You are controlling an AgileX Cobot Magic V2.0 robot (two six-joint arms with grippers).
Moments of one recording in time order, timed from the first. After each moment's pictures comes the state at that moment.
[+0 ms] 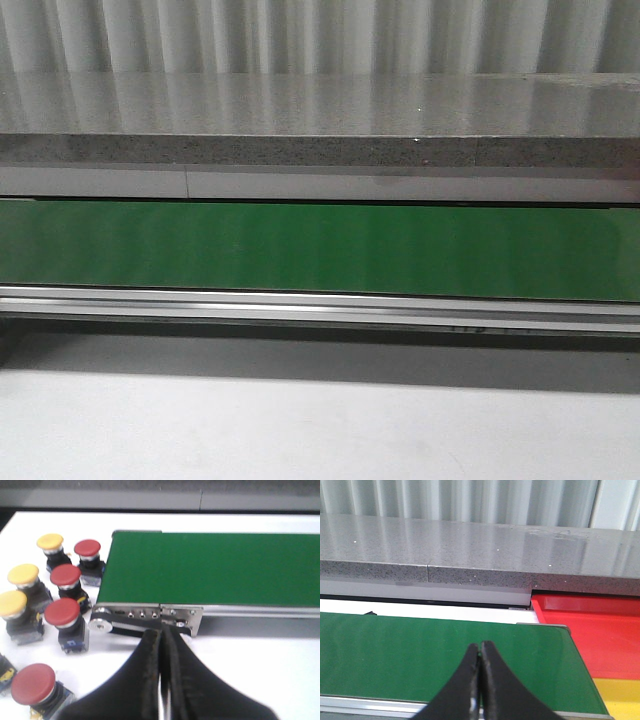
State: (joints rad) left arm -0.07 0.32 -0.38 0.02 0.65 0.00; right arm -0.05 -0.01 0.03 -0.05 0.05 0.02
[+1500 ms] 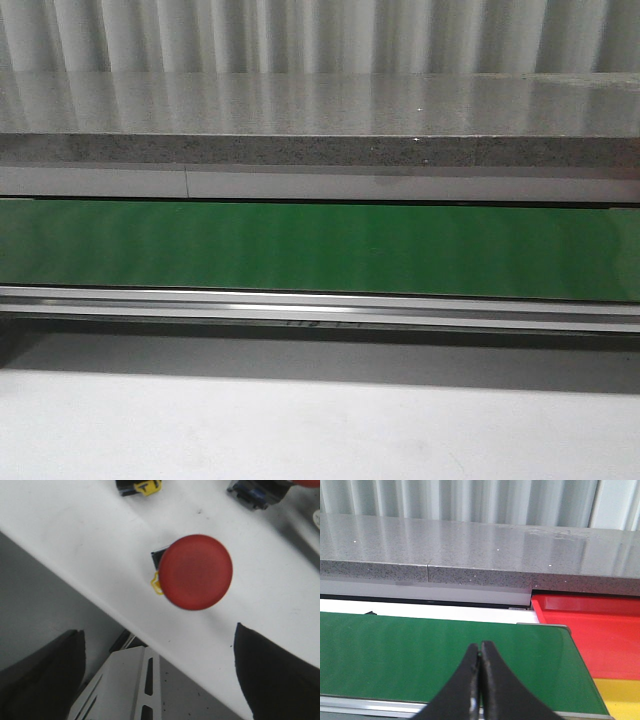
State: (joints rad) left arm 0.52 1.23 -0.67 -0.05 0.91 -0.04; right arm -0.05 -0.01 0.03 -0.05 0.05 0.02
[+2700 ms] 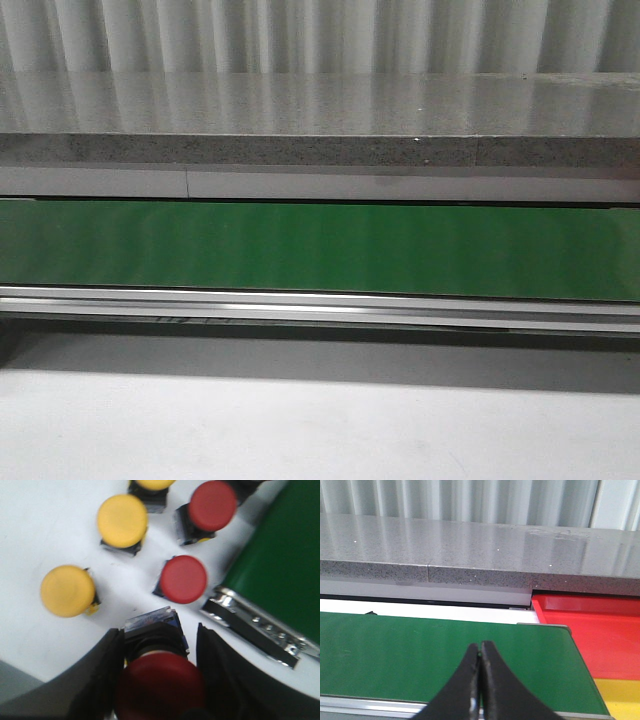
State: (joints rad) left arm 0.46 1.26 -0.92 -0.15 0.94 0.09; right arm -0.05 -0.01 0.03 -0.05 0.05 0.02
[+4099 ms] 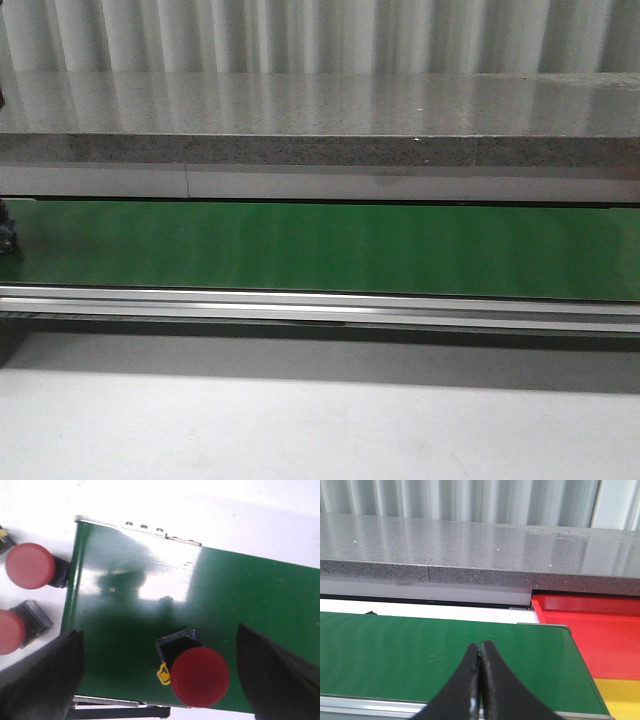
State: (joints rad) left arm -0.01 1.61 -1.42 -0.06 1.07 -0.08; right arm -0.05 -0.01 0.03 -0.05 0.05 0.02
